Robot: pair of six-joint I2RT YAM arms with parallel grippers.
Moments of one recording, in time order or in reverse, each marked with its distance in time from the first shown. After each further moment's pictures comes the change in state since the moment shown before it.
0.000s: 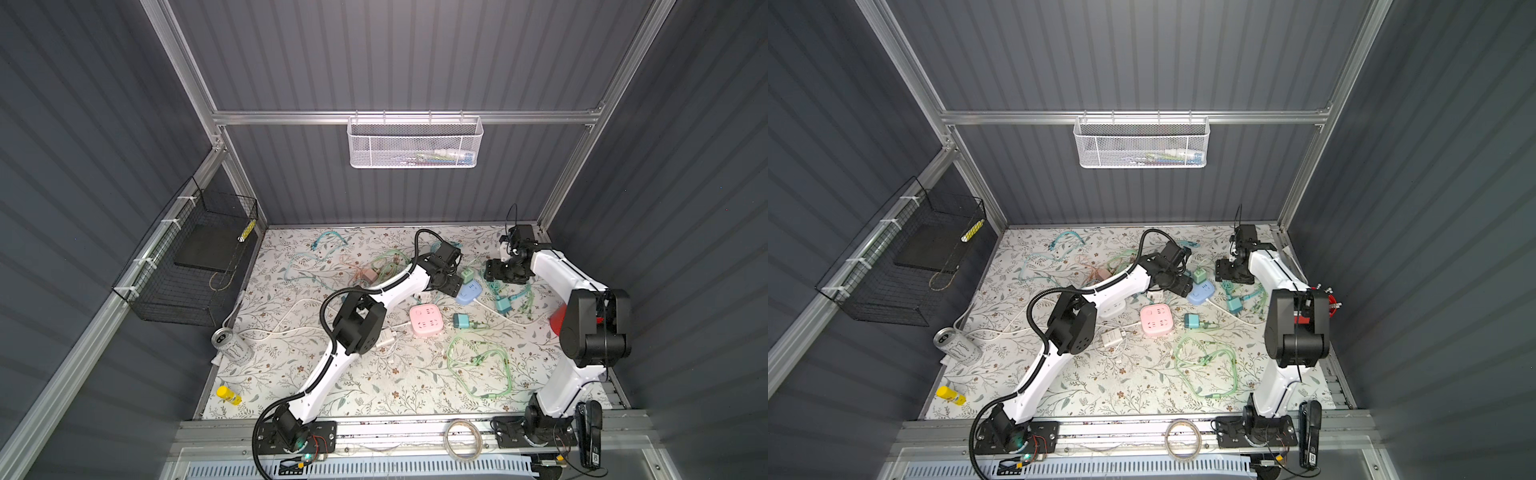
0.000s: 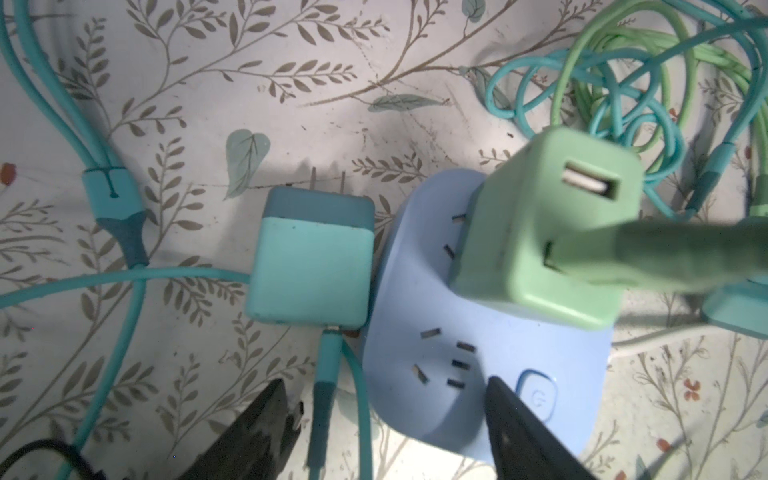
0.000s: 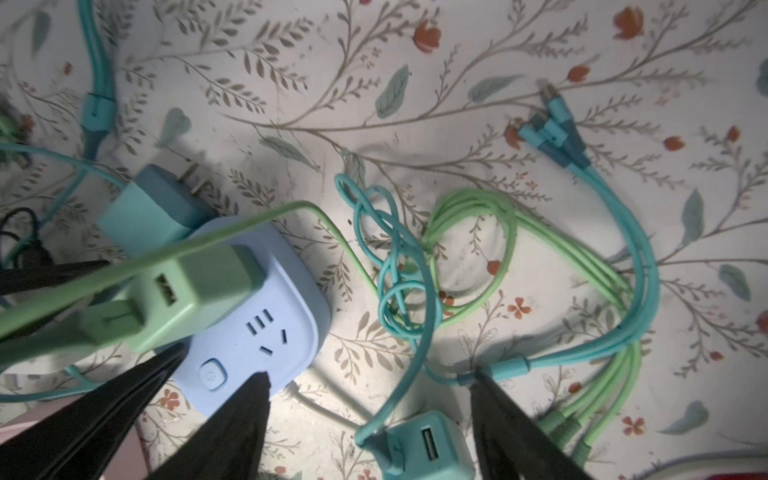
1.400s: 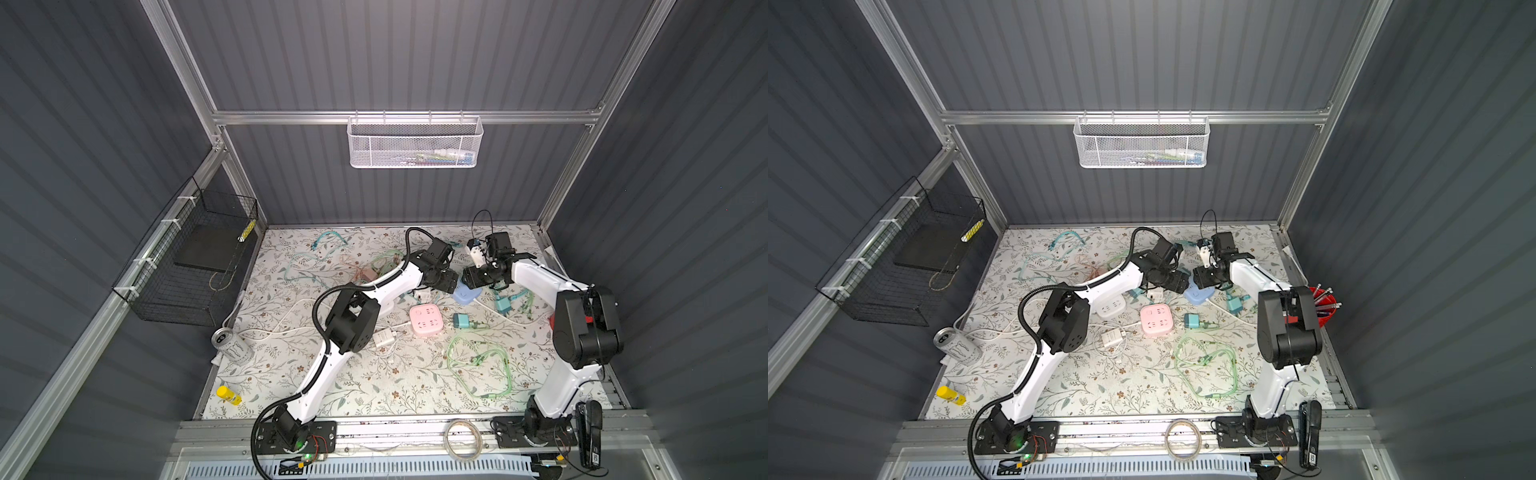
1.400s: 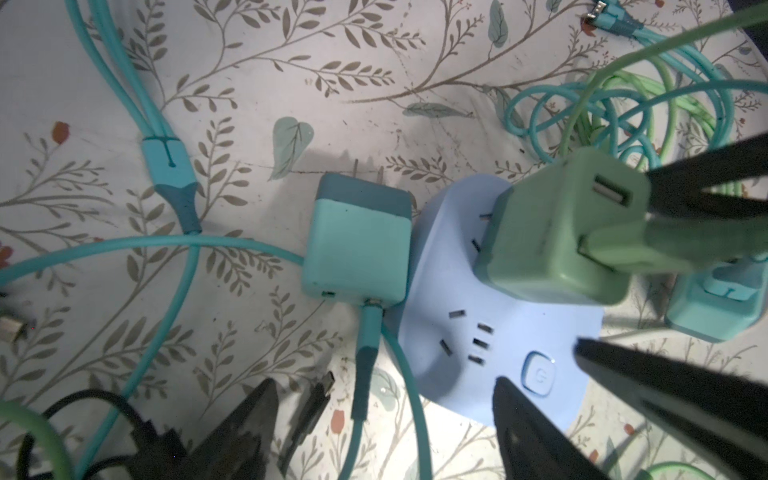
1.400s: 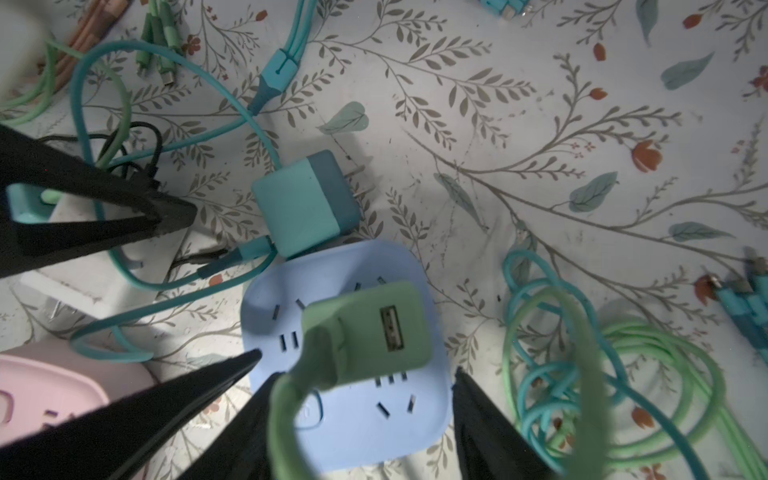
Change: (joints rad) left arm 0.033 -0.068 -0.094 0.042 0.054 -0.079; right arm 0.145 0.031 -0.104 0.225 -0.071 -0.235
